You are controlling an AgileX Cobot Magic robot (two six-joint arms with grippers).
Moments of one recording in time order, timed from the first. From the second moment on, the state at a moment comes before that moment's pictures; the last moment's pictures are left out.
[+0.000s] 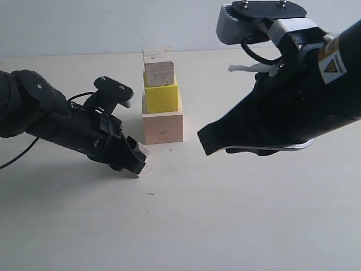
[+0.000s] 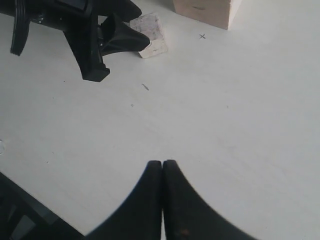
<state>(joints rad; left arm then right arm) -0.53 1.81 -0.85 -0.95 0.29 1.09 0.80 1.22 -0.93 0.10 0.82 0.27</state>
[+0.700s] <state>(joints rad) -0.45 1.46 -1.13 -0.42 0.86 0.78 0.80 1.13 -0.93 0.10 0.82 0.27</state>
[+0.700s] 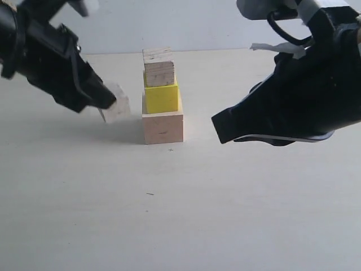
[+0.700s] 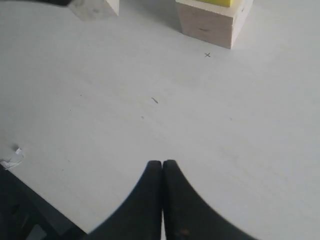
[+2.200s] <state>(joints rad) -0.38 1.97 -1.95 -0.54 1.22 1.15 0.80 1.11 -0.93 0.16 0.90 0.27</state>
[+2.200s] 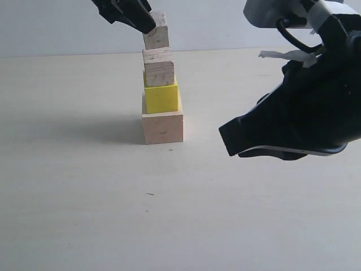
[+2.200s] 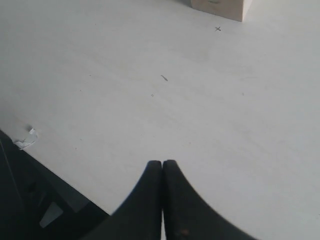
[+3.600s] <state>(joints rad) -0.38 1.98 -1.95 -0.54 1.22 1.17 0.80 1.11 -0.93 0.16 0.90 0.27</state>
